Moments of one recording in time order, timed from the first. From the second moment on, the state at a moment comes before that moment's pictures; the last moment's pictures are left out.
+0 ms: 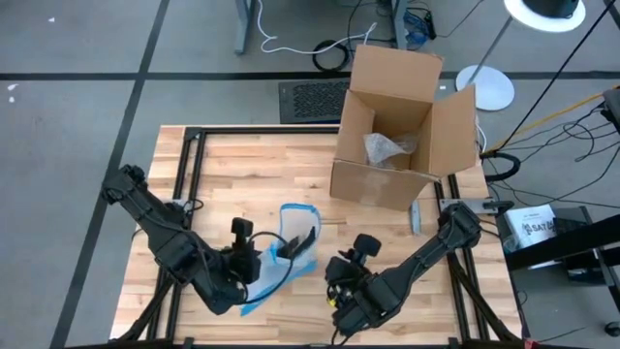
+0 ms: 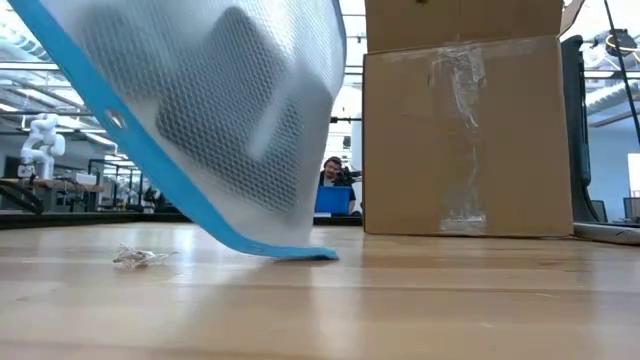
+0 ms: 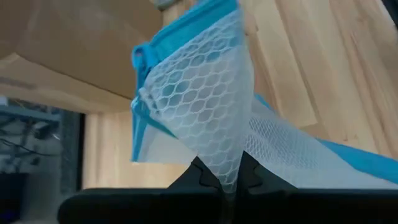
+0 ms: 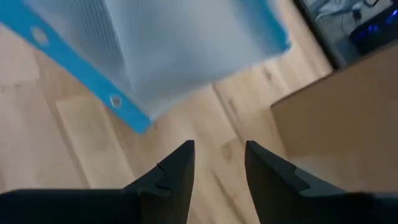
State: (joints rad) left arm -0.74 1.55 1.63 -1.23 -0.68 -0.27; right arm 0.64 2.13 2.09 -1.53 0.75 1.06
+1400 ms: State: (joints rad) left arm -0.76 1.68 1.80 -1.40 -0.74 -0.01; right arm 0.67 1.90 1.79 -0.85 0.75 0.58
